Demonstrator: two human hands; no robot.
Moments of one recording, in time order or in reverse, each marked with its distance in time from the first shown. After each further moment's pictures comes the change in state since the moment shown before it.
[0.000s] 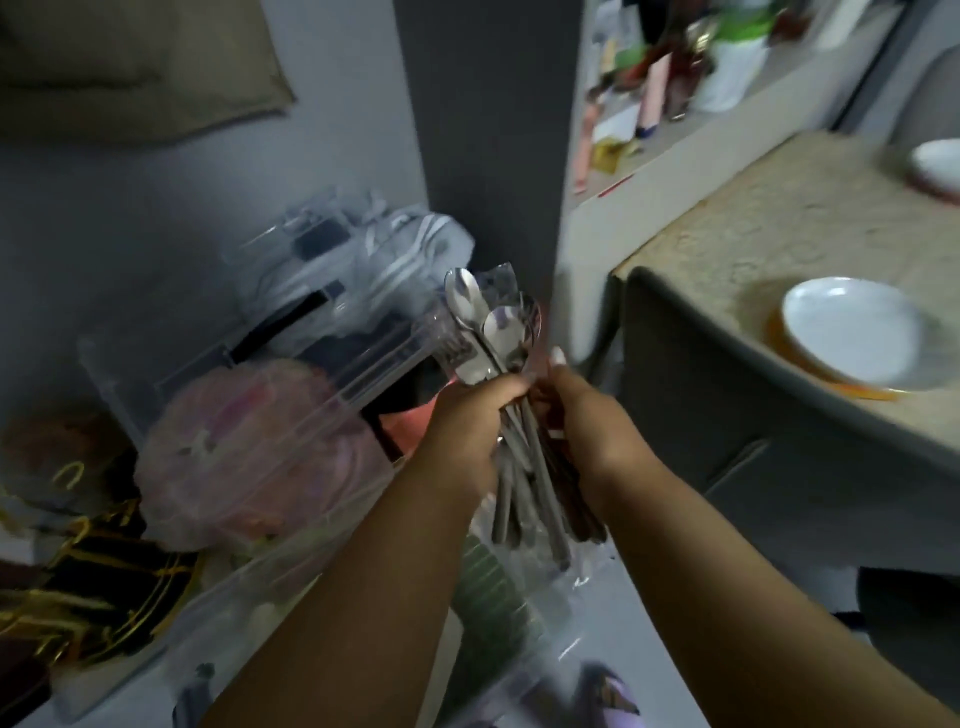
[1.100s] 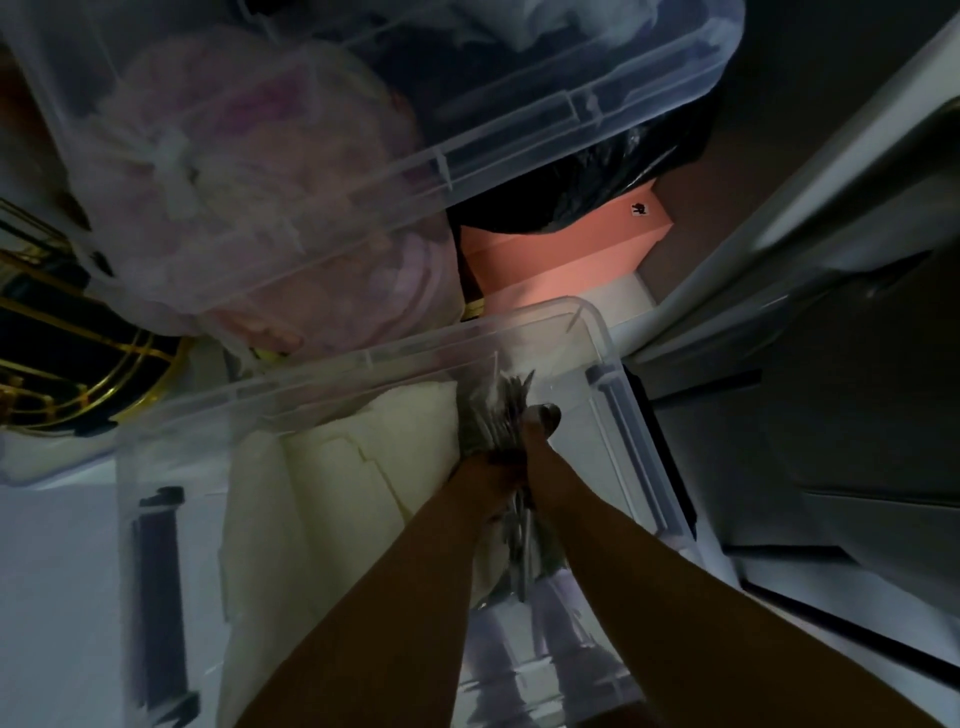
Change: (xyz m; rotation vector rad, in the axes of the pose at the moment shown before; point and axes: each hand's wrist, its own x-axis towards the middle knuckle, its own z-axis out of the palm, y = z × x) left_hand 0.094 -0.224 -0.172 0.282 0.306 -0.474; right_hand 0.135 0.258 0.072 -0.389 -0.122 0.529
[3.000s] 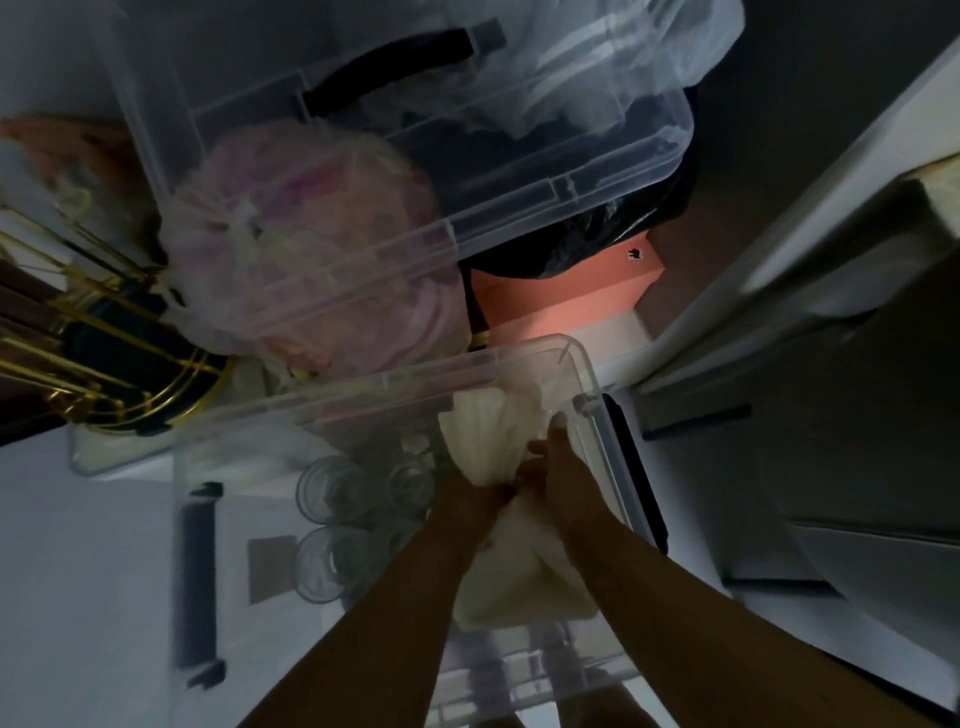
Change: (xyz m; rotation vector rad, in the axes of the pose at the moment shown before) left_hand -0.046 0.003 -0.009 -0.123 0.199 0.071; right_hand -0.043 -0.016 -0.025 0.094 -0.035 -0.200
